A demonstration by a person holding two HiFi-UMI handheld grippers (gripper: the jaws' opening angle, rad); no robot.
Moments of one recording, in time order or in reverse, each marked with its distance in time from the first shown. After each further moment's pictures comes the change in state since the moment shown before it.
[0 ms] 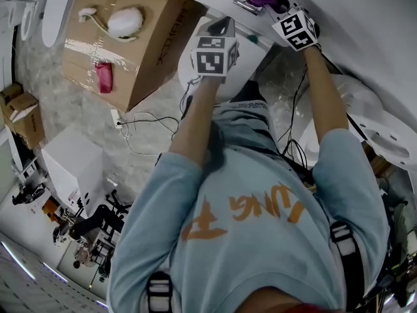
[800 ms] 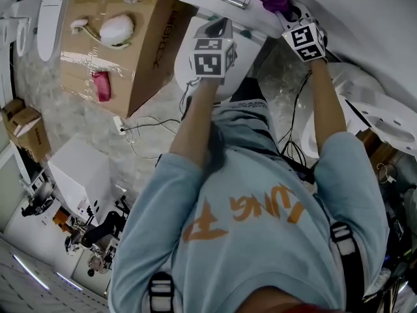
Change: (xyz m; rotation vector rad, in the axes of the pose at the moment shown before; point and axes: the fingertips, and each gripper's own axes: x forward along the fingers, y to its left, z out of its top) left arm 0.008 -0.027 -0.015 0.022 0.029 -0.050; right arm -0.065 -0.004 -0.050 0.086 0.029 -0.132
